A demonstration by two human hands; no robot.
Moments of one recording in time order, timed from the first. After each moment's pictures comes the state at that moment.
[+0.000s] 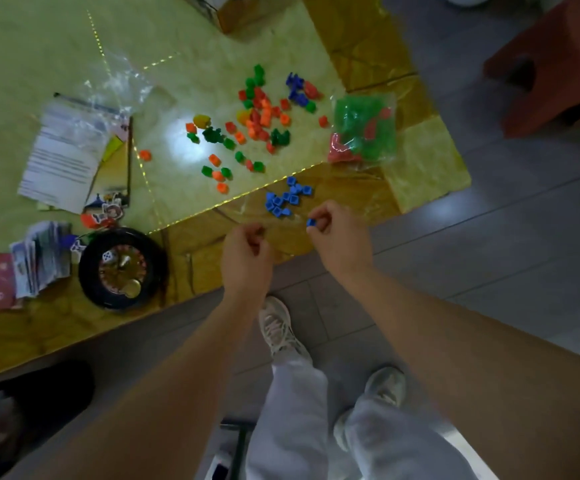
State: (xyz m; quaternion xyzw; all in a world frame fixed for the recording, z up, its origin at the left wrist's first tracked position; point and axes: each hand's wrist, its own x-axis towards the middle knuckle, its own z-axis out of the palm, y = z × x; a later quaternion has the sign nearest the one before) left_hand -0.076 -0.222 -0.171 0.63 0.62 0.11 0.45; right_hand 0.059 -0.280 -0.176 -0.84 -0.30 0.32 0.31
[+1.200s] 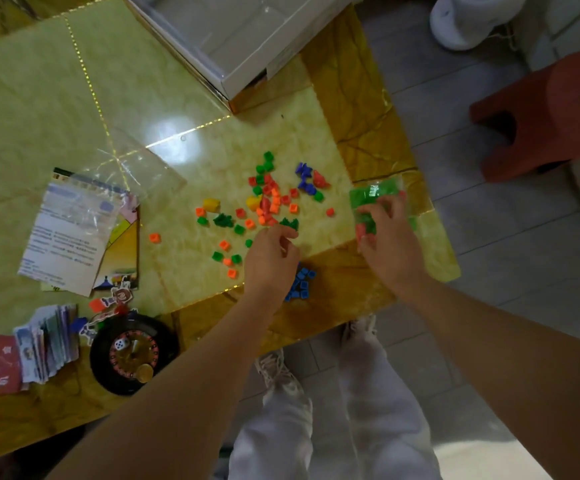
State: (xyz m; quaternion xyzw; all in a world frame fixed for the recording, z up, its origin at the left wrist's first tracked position) left_hand 0.019 -0.110 -0.132 0.71 0.53 0.00 0.45; right_hand 0.182 -0.211 -0.139 -0.88 -0.37 0.25 0.16
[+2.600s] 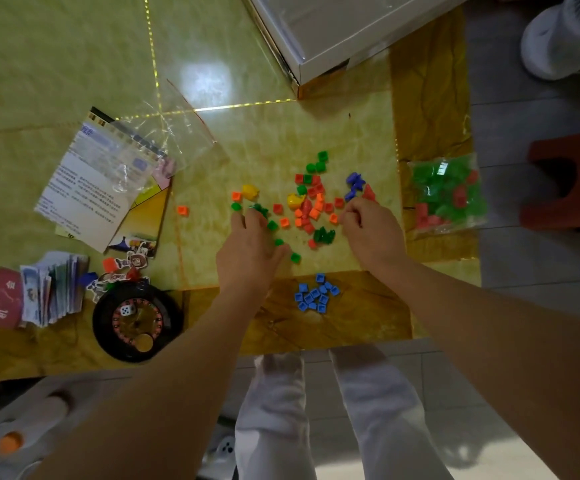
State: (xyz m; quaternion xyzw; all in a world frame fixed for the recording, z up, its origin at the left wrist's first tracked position) left_hand -0.022 -0.067 -0.139 0.72 0.62 -0.09 0.29; right_hand 0.162 -0.110 -0.148 -0.82 -0.41 0.37 0.15
